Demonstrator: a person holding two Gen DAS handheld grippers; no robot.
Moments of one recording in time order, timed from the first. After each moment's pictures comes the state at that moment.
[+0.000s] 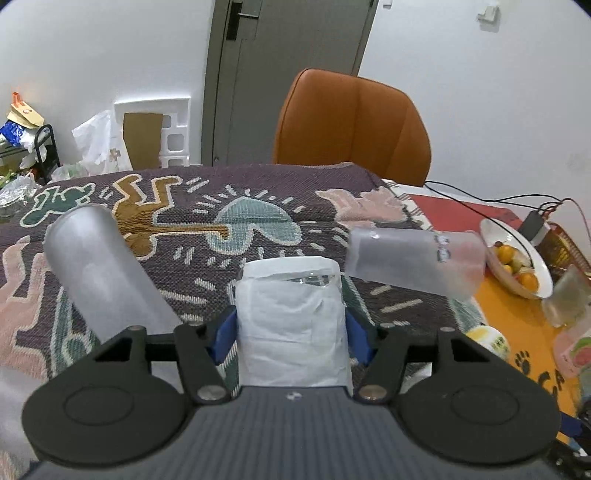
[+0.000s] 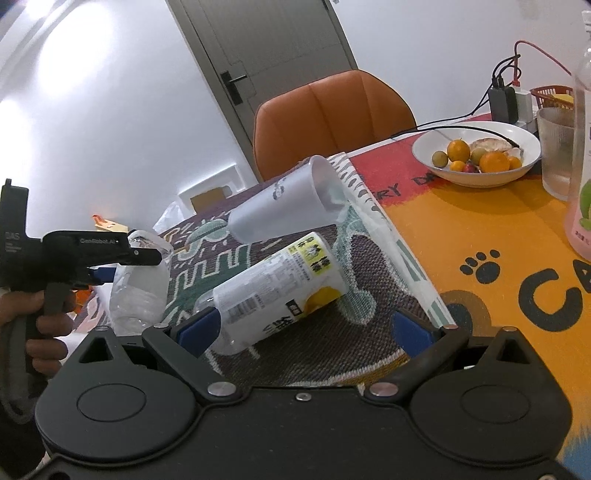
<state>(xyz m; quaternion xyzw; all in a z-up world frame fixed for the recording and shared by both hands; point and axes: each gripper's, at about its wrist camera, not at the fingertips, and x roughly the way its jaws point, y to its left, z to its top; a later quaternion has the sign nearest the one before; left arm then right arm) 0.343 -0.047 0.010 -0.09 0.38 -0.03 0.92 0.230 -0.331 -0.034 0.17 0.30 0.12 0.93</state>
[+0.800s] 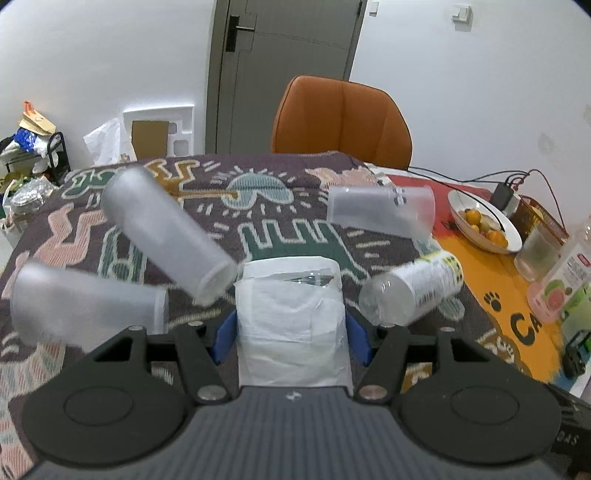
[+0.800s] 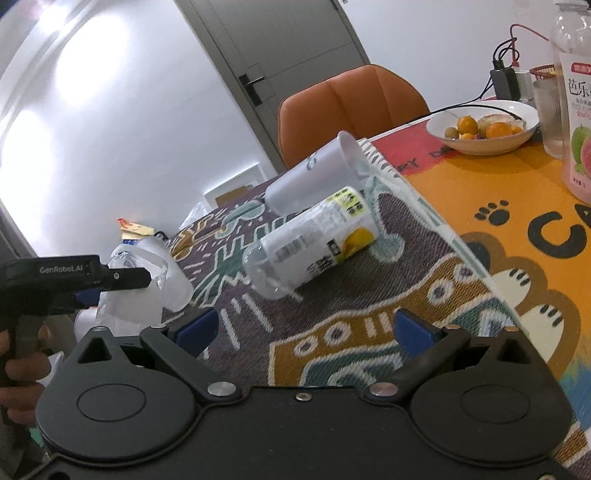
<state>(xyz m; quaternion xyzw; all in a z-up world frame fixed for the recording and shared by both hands) 0.224 -0.055 0.022 -0.07 0.37 -0.03 0.93 0.175 -0.317 -0.049 0.20 0.30 0.16 0.92</state>
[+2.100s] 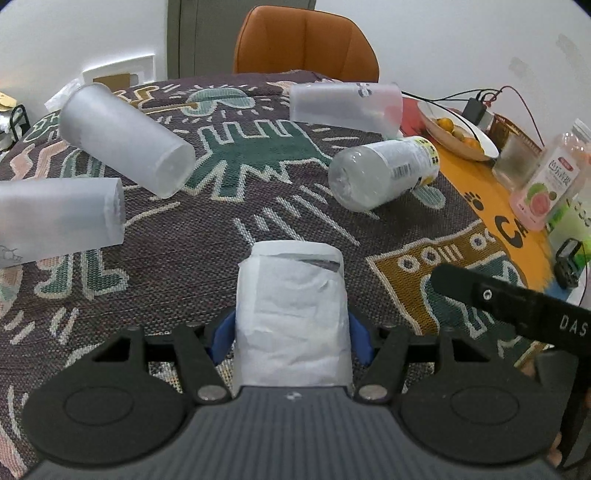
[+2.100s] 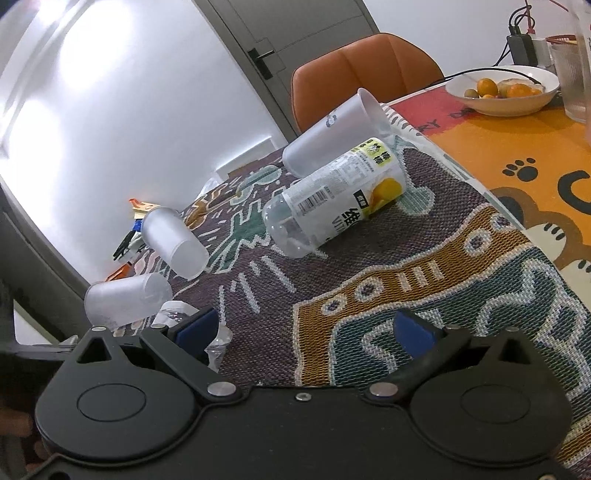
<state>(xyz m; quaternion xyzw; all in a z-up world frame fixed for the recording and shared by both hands) 0.194 -0.071 -0.032 -0.05 0.45 -0.09 0.89 0.177 -0.295 -0.064 0.21 0.33 0.18 0.90</state>
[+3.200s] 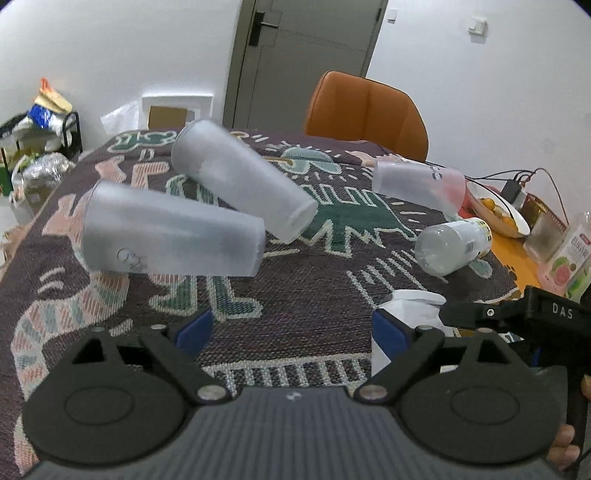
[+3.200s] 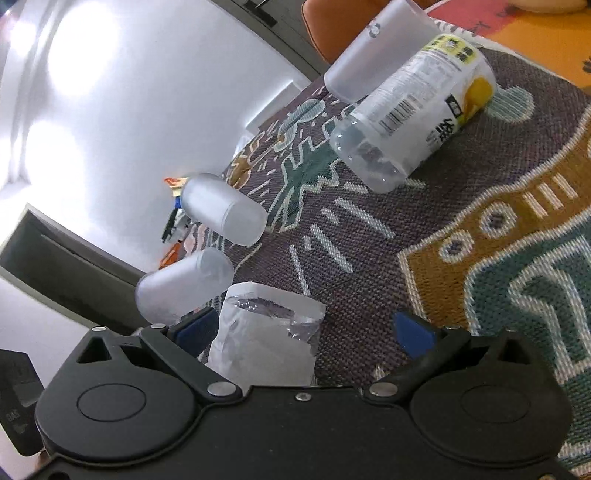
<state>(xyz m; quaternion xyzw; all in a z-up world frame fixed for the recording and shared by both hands) 0.162 0.027 -0.018 -0.10 0.37 -0.03 0.93 0.211 -0.237 -0.076 0.30 0.42 0.24 0.82</state>
